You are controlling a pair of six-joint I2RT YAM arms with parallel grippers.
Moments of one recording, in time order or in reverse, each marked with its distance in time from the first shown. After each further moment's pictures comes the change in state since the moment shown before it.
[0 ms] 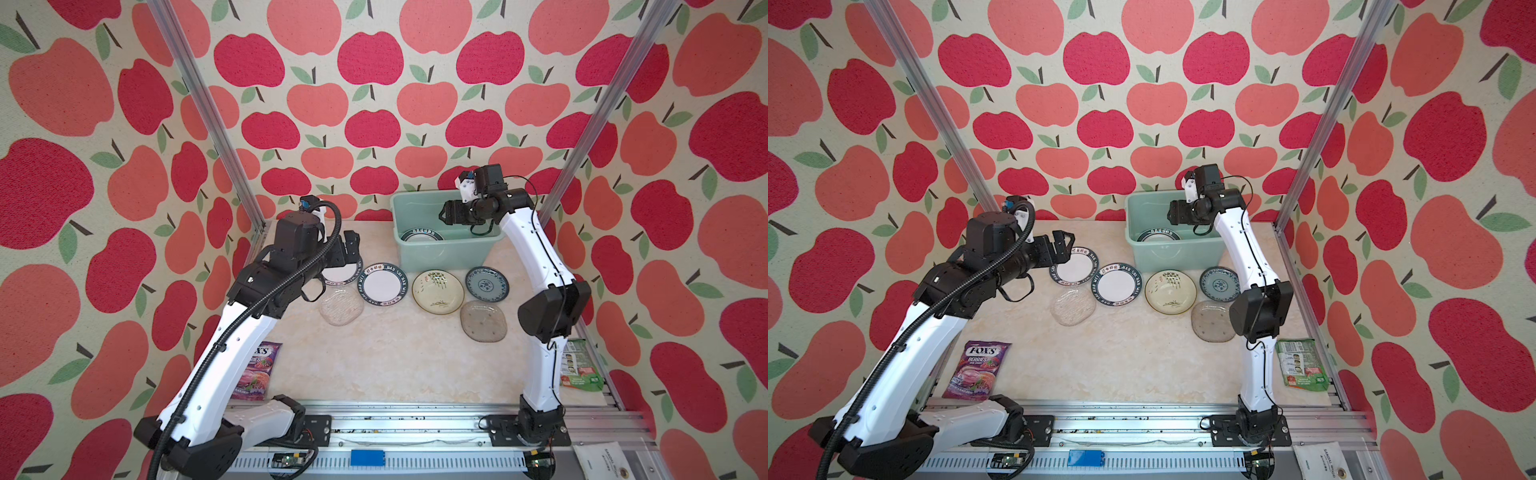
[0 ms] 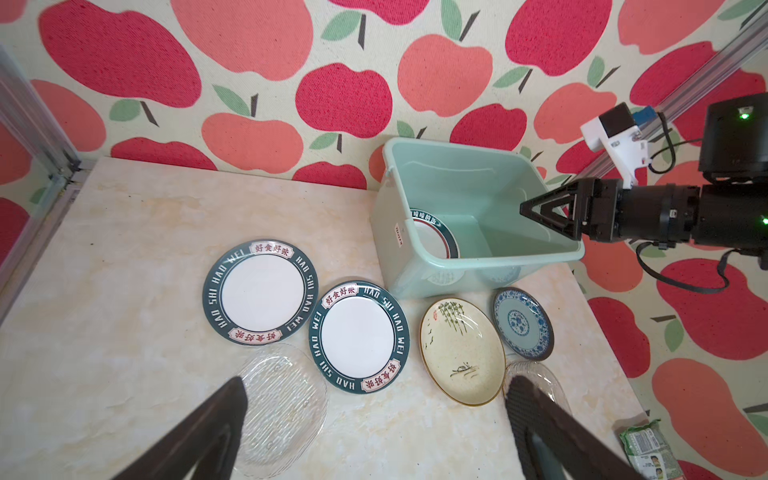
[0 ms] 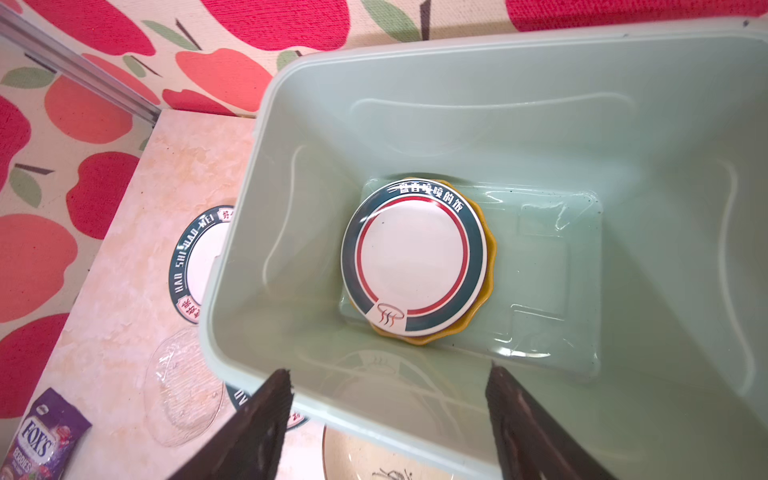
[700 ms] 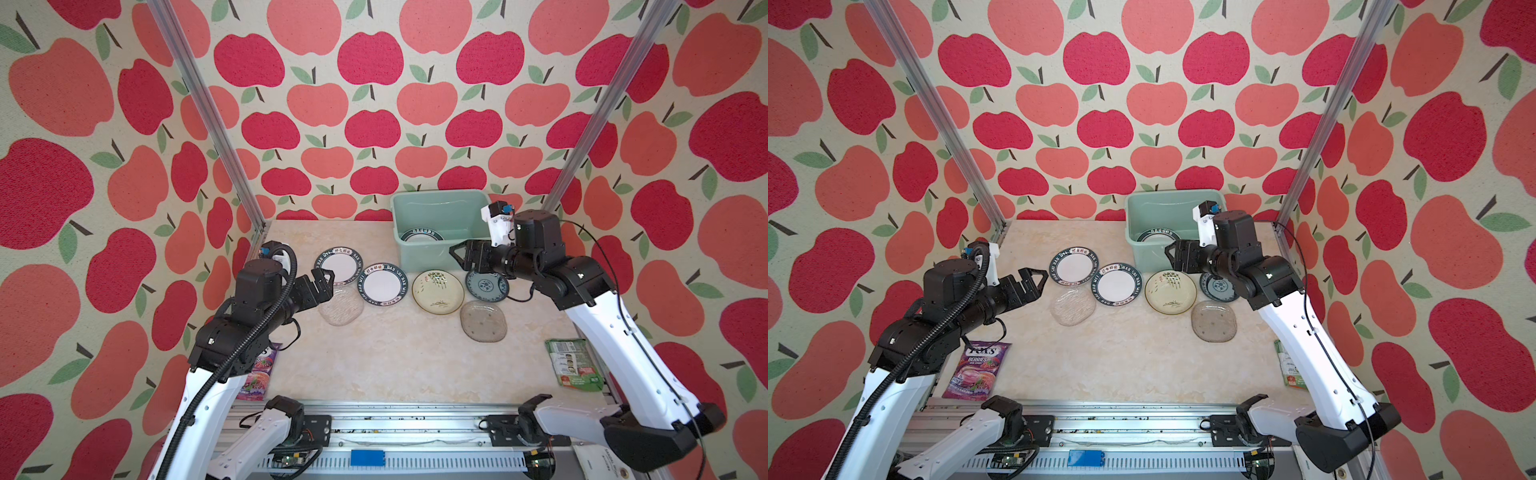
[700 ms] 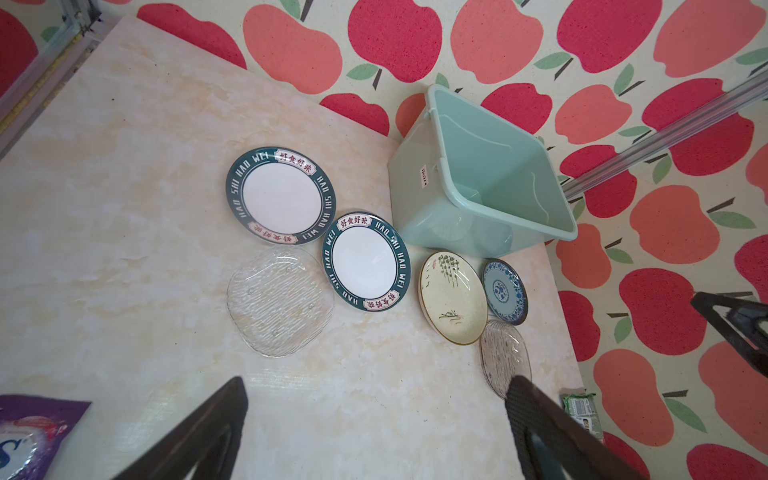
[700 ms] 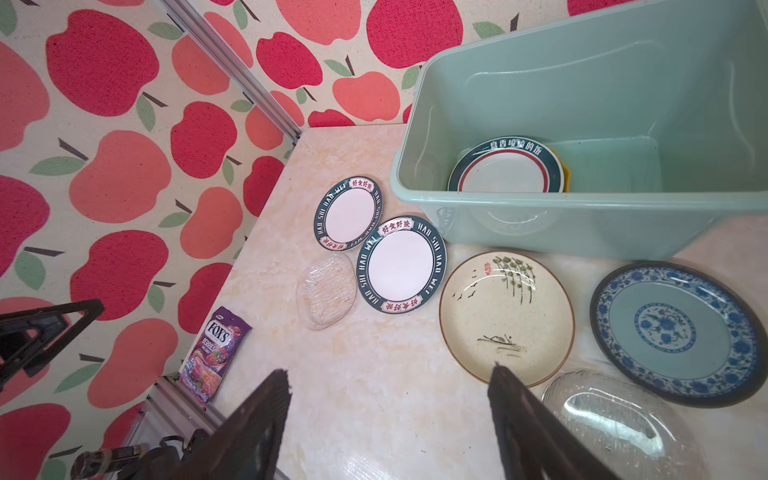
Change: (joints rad) left arm 0.169 -0.278 -0.259 -0.126 0.173 -0.186; right arm 0.192 -0.821 -0.764 0.188 0.010 0.278
